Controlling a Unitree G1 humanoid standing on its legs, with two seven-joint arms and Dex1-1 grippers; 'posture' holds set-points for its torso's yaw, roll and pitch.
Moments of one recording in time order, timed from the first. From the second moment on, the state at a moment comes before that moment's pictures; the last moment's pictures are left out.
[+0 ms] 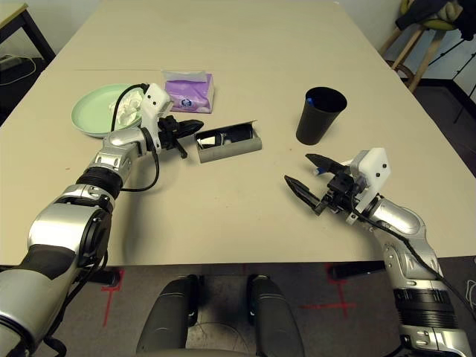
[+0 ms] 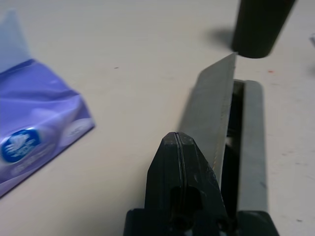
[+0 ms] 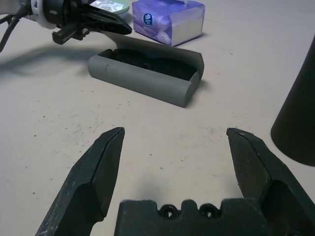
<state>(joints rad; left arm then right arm) -1.09 0.31 0.00 1.19 -0.04 -0.20 -0.97 -0.16 -0.53 -0.17 0.04 0.41 0.05 0.87</state>
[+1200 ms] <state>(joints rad) -0.92 0.35 0.01 0.83 -0.17 -0.02 -1.29 -0.35 -0.53 -0.17 0.09 0.42 0.08 0.86</state>
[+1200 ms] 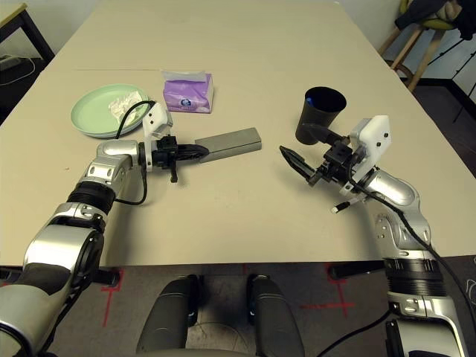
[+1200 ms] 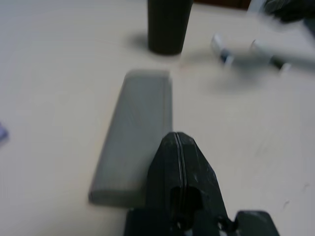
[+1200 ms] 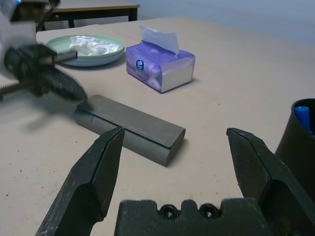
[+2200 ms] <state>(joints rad) -0.65 0.41 -0.05 0.25 -0.36 0.18 -1.38 -0.68 -1.05 0.28 0.40 -0.06 -0.22 1.56</state>
